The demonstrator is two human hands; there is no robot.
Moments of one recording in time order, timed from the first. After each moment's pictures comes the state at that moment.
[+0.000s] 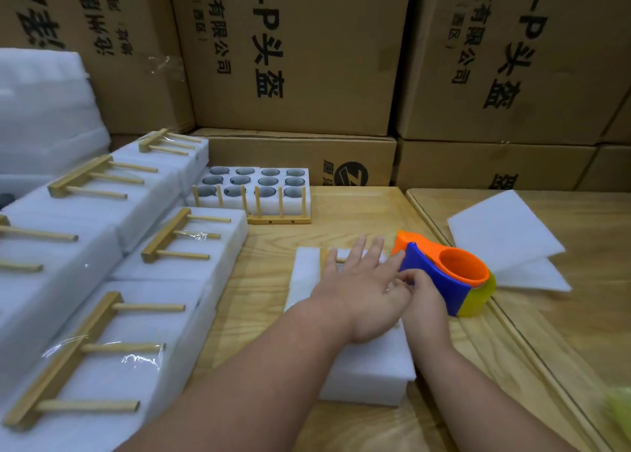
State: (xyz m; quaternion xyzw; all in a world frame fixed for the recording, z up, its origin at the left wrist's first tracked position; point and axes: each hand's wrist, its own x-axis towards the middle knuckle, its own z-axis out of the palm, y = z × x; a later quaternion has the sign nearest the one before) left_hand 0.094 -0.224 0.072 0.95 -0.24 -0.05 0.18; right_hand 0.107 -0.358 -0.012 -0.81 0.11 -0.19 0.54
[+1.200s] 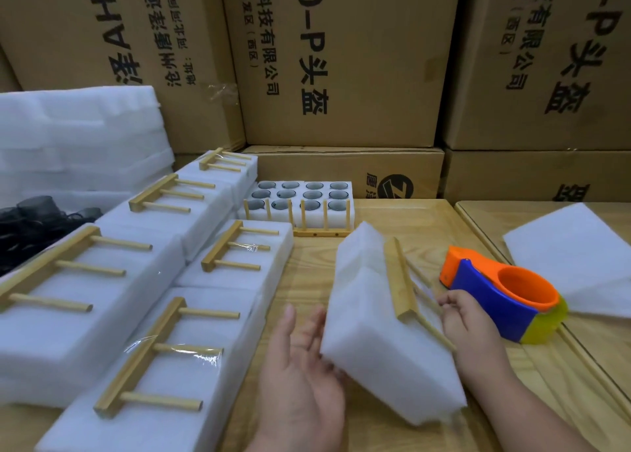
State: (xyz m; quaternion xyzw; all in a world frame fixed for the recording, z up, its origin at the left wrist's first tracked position) left_hand 0.011 -0.152 0.047 0.25 0.20 0.00 0.95; right_hand 0.102 -0.359 -0.018 -0.83 0.04 -0.16 0.54
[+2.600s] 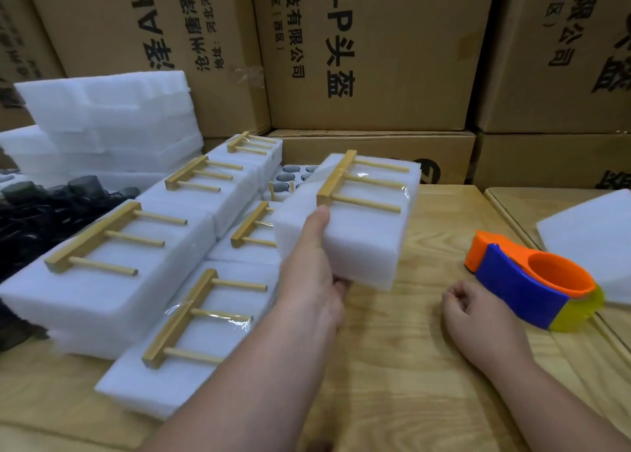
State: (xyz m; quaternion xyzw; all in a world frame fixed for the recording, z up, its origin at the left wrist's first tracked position) left_hand 0.065 -0.134 0.098 0.36 0.24 0.09 0.90; right_hand 0.097 -0.348 -0.007 -0.94 0.04 -0.13 0.32
